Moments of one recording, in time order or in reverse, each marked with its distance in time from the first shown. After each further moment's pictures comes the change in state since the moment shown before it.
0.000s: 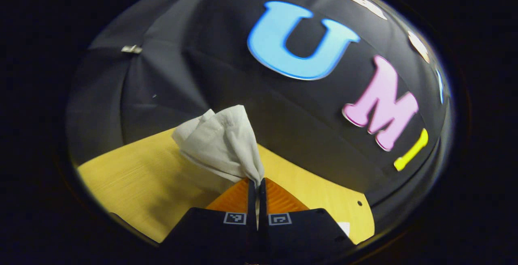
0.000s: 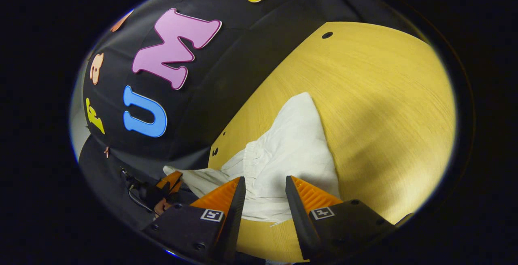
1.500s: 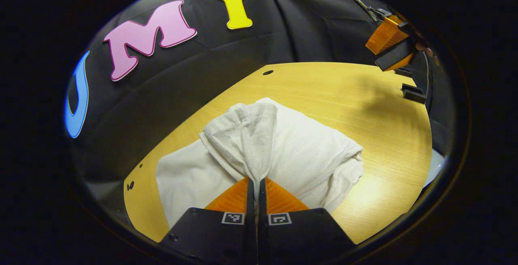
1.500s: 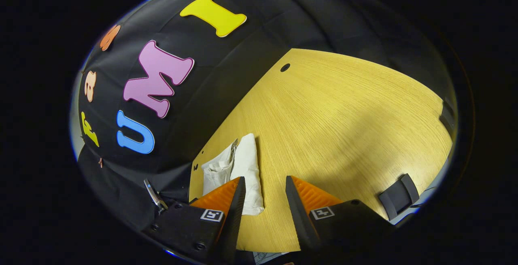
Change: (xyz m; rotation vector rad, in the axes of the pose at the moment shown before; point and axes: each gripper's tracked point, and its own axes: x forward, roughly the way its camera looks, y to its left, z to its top) left arm -0.045 -0.157 -0.286 1.158 0.338 -0.462; right arm -0.110 -0.093 0.081 0.015 -0.088 -0.117
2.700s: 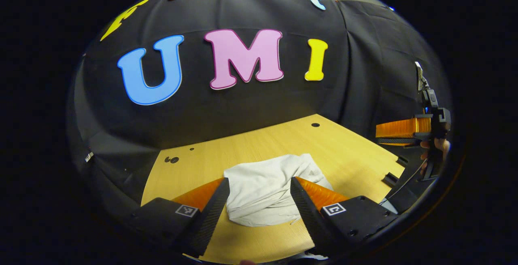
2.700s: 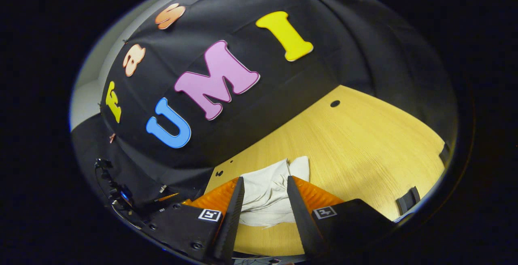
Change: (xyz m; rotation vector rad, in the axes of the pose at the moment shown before) left arm -0.242 0.113 0.070 -0.516 -0.162 0.213; right arm -0.066 0.172 -0.002 -0.295 -0.223 0.151
